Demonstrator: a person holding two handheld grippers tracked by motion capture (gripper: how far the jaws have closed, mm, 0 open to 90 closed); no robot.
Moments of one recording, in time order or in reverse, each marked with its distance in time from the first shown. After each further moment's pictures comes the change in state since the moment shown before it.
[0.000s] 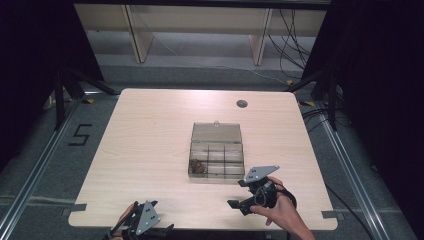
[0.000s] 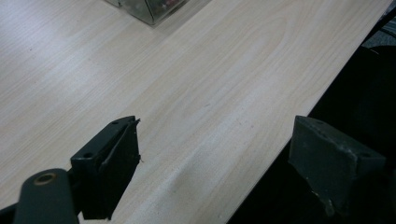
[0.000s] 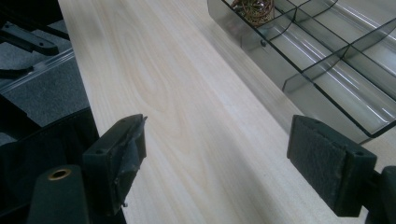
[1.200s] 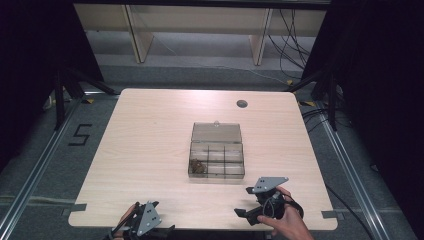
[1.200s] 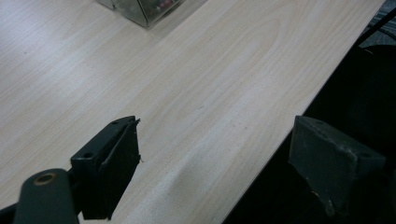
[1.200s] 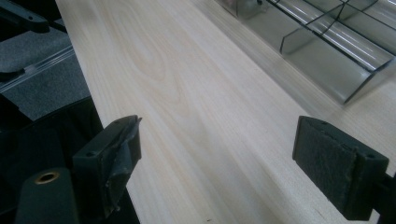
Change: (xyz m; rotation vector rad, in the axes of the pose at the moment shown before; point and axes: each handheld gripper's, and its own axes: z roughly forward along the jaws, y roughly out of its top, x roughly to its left) left arm -0.003 0.001 0.000 -0.008 -0.013 0.000; right arm 0.006 -0.033 -0.006 -0.019 -0.035 0.029
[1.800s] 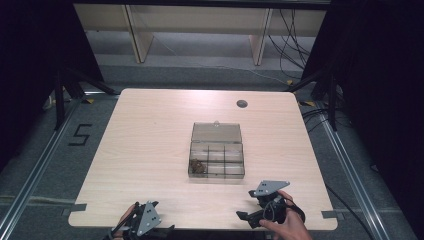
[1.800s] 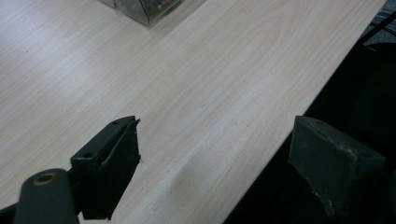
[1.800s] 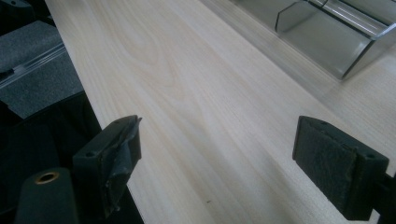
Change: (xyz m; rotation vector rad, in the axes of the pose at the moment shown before) left arm 0.001 0.000 0.000 0.010 0.010 0.007; right arm 0.002 -0.011 0.001 0.018 -0.024 0.028
